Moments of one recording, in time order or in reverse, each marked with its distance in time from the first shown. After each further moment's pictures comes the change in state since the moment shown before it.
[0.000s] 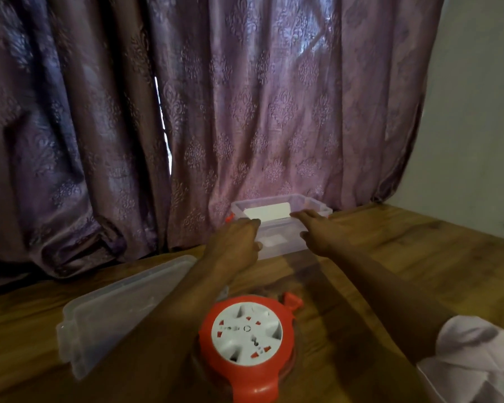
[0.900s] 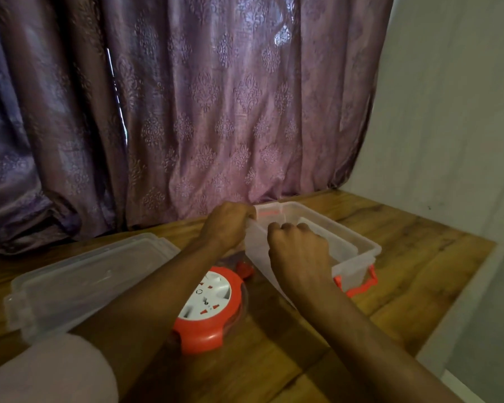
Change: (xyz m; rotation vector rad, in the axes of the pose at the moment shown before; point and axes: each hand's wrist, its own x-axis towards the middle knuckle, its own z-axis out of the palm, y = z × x) left_hand 0.005 0.055 0.026 -0.276 0.127 0.150; right_hand -0.166 -0.097 -0.085 -0.381 0.253 0.083
